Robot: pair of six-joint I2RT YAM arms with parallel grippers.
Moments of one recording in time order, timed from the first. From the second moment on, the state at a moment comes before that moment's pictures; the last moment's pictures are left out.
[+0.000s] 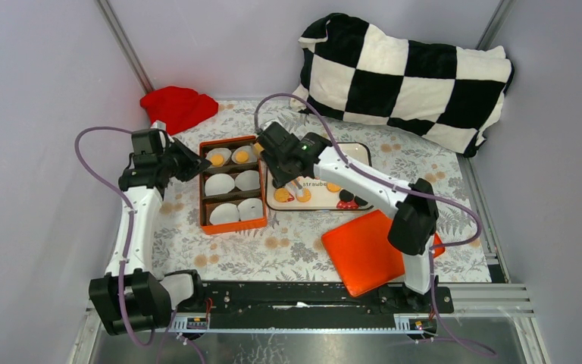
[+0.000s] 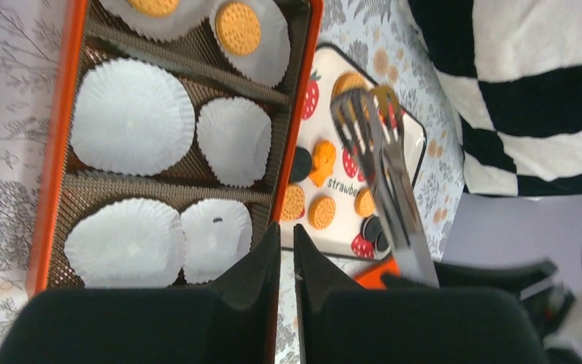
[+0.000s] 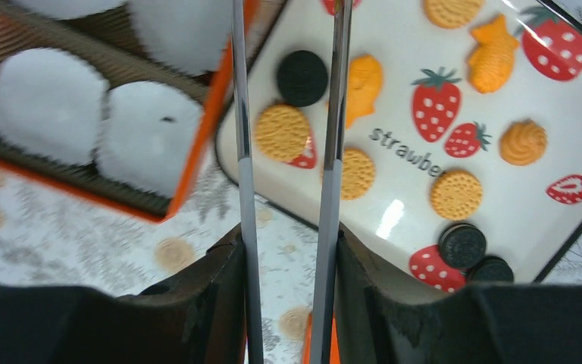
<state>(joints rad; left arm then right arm) 0.16 1.13 1.00 -0.58 0.43 -0.69 0.91 1.97 1.88 -0.92 0.27 0.28</state>
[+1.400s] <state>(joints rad) 0.21 1.17 1.04 -0.59 0.47 -0.66 1.03 2.02 1.87 -0.92 0.36 0.27</state>
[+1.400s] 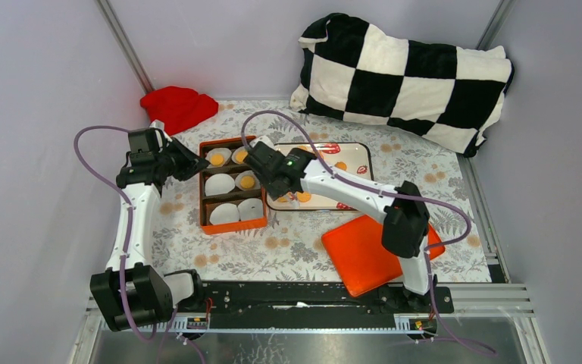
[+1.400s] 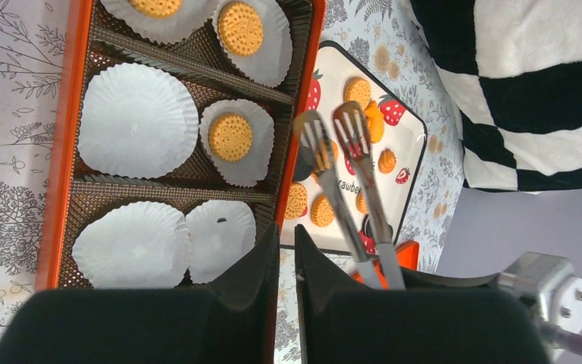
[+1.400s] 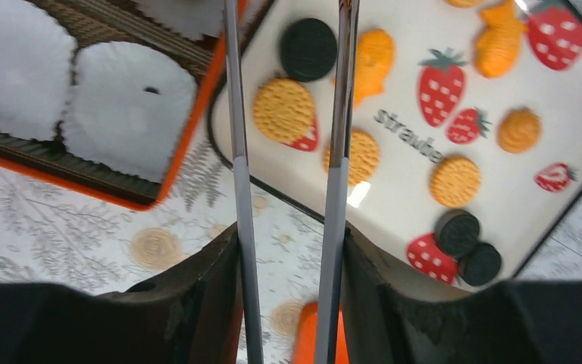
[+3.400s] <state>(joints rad) 0.21 1.19 1.01 -0.55 0.55 -0.67 0.74 1.97 1.68 -0.82 0.27 0.33</state>
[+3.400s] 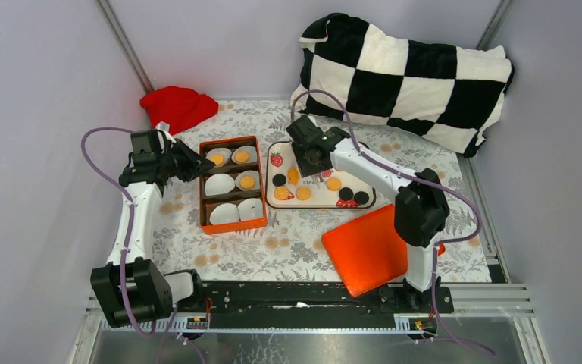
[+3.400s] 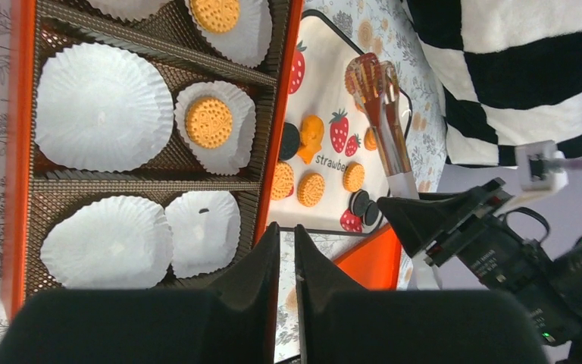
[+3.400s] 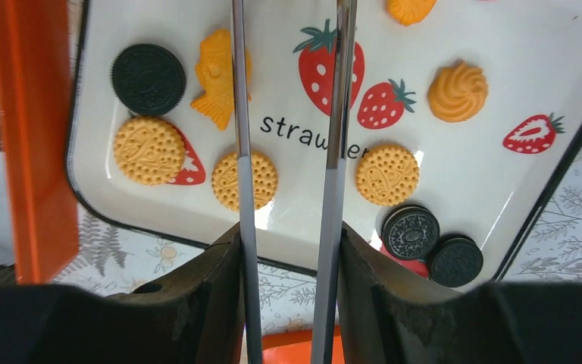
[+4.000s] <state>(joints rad) 0.30 1.23 1.14 -0.58 0.54 -0.72 0.99 2.01 2.00 -0.90 0.19 0.29</state>
